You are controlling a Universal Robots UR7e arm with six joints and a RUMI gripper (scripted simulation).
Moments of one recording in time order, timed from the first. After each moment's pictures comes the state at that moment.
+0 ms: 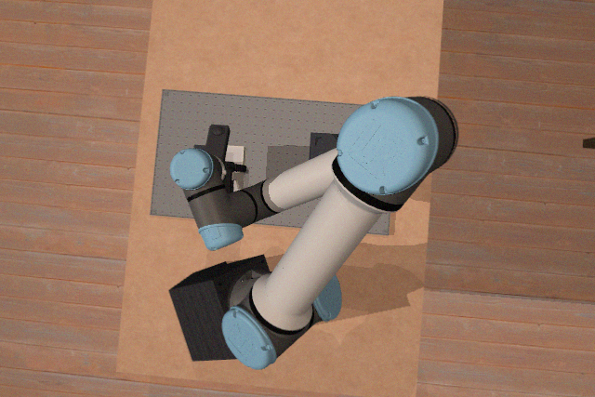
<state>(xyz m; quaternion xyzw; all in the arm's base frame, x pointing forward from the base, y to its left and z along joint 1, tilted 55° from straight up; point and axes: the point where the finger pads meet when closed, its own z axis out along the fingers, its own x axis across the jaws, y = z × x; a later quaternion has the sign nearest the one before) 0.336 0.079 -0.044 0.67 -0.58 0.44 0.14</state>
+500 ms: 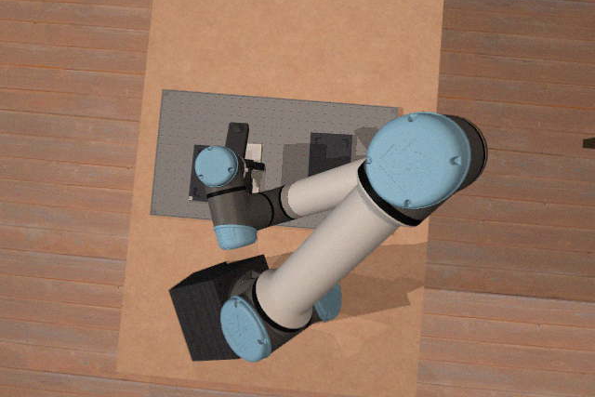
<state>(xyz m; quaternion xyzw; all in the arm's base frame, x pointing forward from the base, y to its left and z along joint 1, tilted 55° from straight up) 0.341 0.051 -0.007 0.67 -0.58 0.44 0.14</state>
